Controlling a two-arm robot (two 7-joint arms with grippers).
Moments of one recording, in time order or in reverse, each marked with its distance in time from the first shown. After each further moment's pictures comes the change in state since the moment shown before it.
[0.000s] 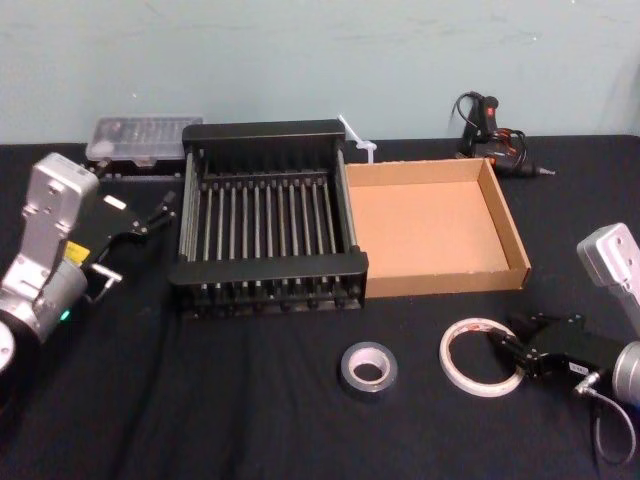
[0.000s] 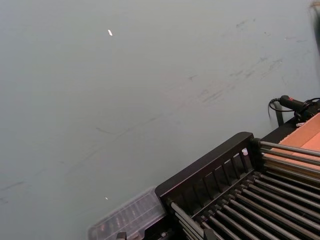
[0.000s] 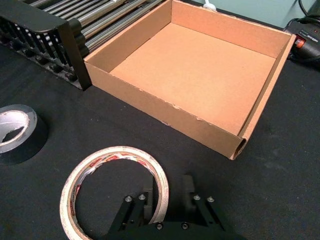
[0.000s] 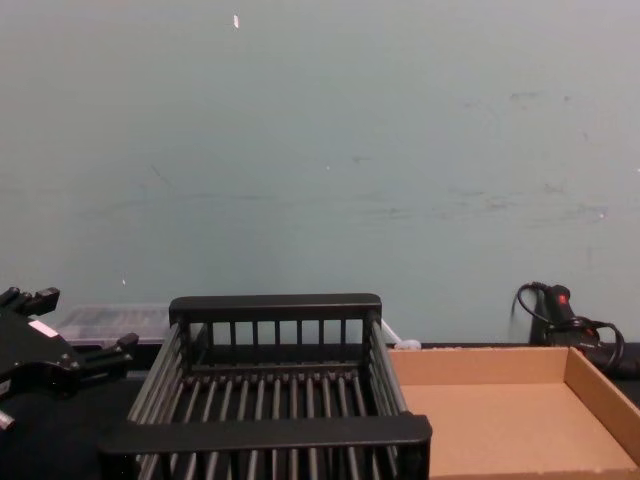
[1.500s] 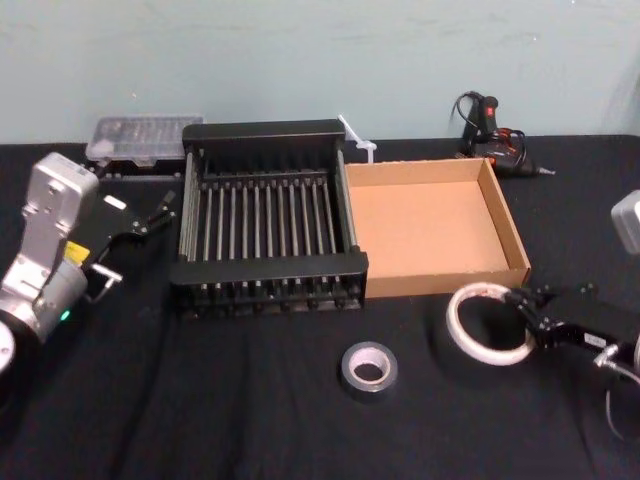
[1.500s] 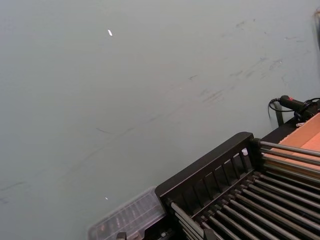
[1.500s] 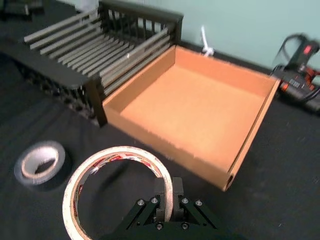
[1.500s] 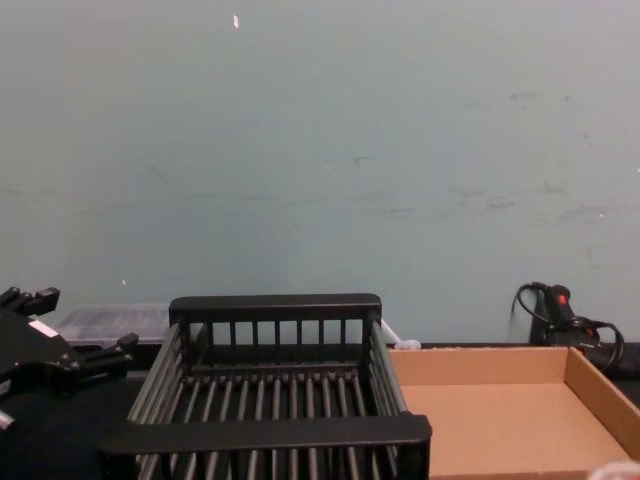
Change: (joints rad) left arm 0.000 0.000 0.000 0.000 0.000 0.000 0.000; right arm -0.029 0.043 0.060 -0.100 0.085 -0.002 0.023
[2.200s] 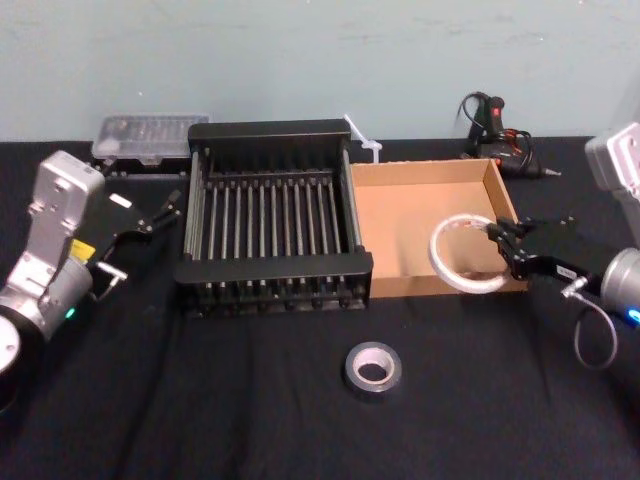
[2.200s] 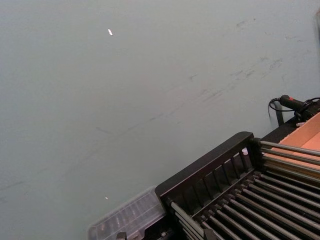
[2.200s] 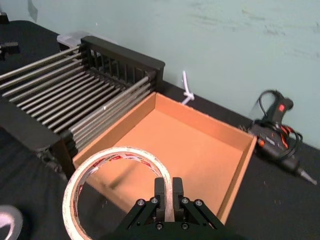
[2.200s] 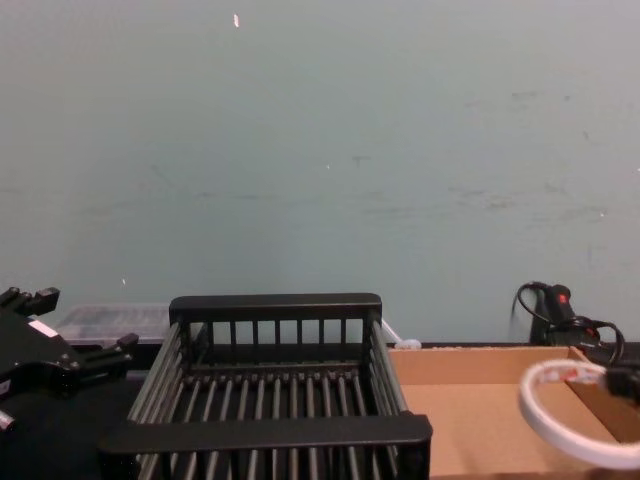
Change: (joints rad) left arm 0.000 0.000 0.000 0.000 0.000 0.000 0.000; right arm 0.206 -0.081 -0.084 0.095 -0.063 -0.023 -0.055
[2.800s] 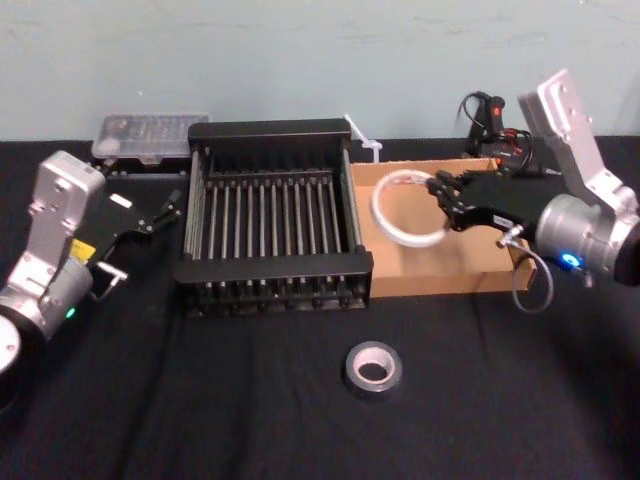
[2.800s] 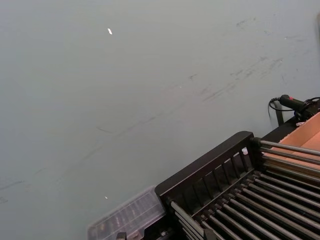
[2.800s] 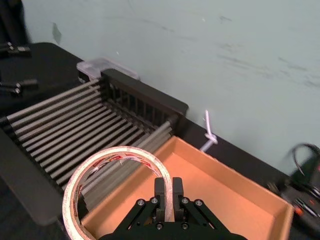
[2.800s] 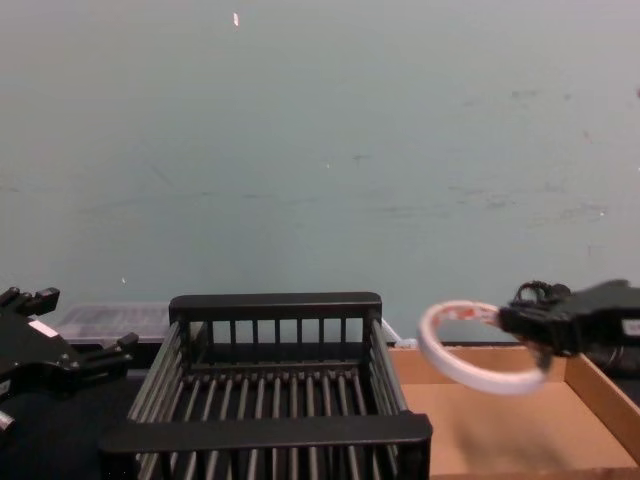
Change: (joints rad) left arm 0.000 0.000 0.000 0.000 0.000 0.000 0.000; right arm 0.208 -0.125 -0.101 0.144 -0.061 -0.010 0.059
